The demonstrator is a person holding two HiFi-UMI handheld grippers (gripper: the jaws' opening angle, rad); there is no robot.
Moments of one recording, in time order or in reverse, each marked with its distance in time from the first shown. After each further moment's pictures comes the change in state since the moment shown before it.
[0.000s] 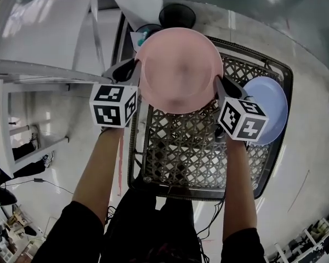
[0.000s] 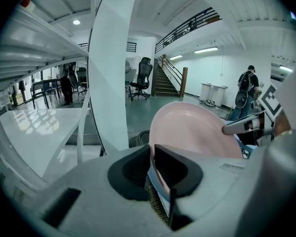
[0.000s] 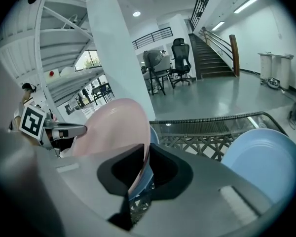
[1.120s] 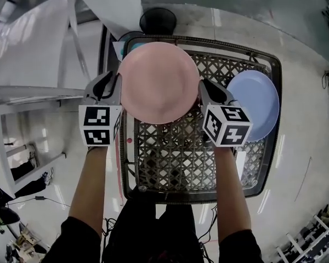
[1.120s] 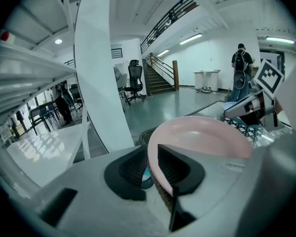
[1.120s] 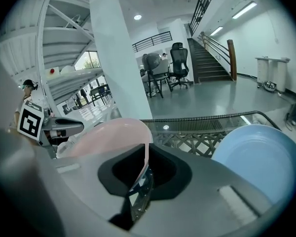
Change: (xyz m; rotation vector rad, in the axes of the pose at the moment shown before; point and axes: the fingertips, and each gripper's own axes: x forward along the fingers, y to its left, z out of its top) left arm -0.003 -0.003 -0.006 0.224 -0.002 0.052; right arm -0.006 -0.009 -0.014 -0.020 -0.043 -0.036
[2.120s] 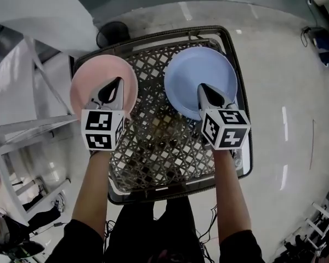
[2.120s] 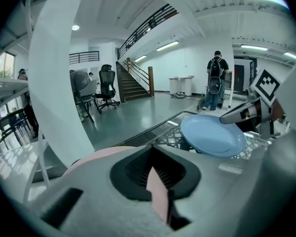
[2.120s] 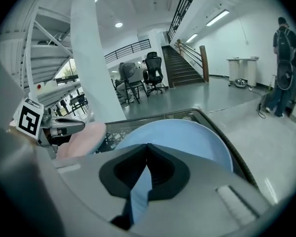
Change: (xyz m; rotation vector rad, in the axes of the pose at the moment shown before) left arm 0.018 -0.177 0.068 0.111 -0.067 -0.271; right arm -0.134 -0.118 -0.033 0.132 -0.072 -0.210
